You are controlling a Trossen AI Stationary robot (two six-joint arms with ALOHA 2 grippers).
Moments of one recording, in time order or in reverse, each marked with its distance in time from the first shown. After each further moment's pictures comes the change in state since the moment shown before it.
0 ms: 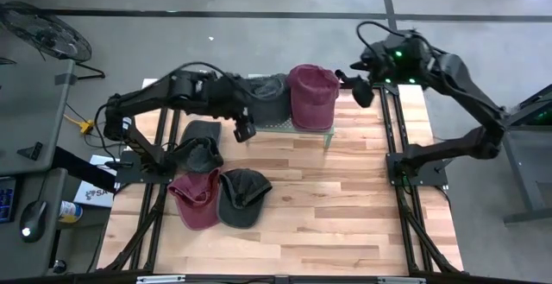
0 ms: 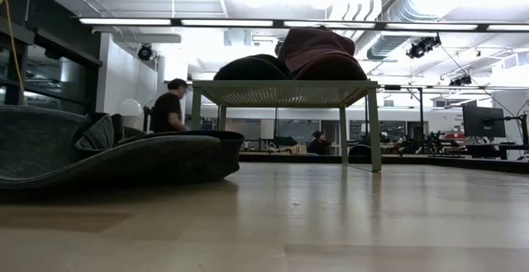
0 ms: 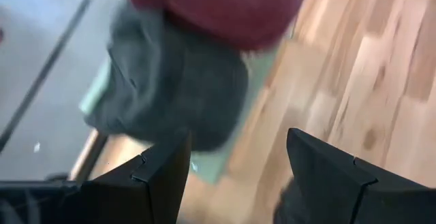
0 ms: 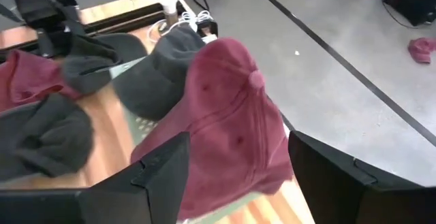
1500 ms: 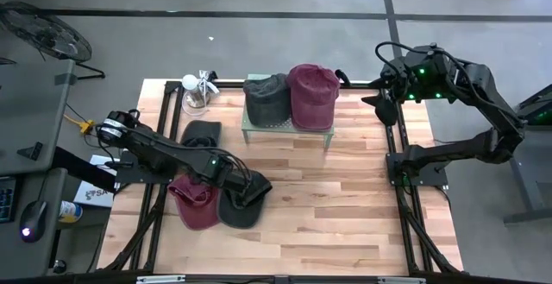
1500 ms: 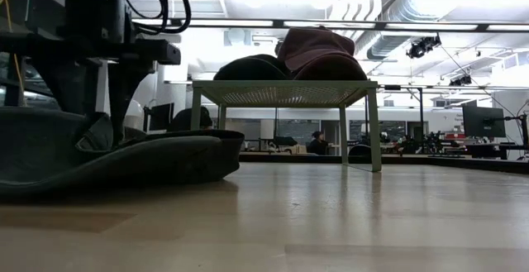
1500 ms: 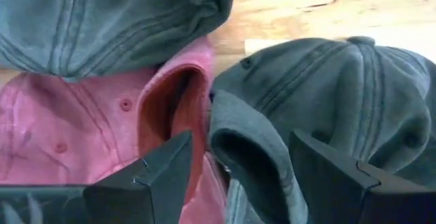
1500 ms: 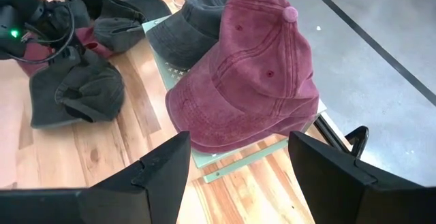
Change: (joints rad) left arm -0.350 -0.014 -0.944 0.297 0.176 -1.664; right arm 0.106 -0.117 0.000 -0.211 0.007 0.060
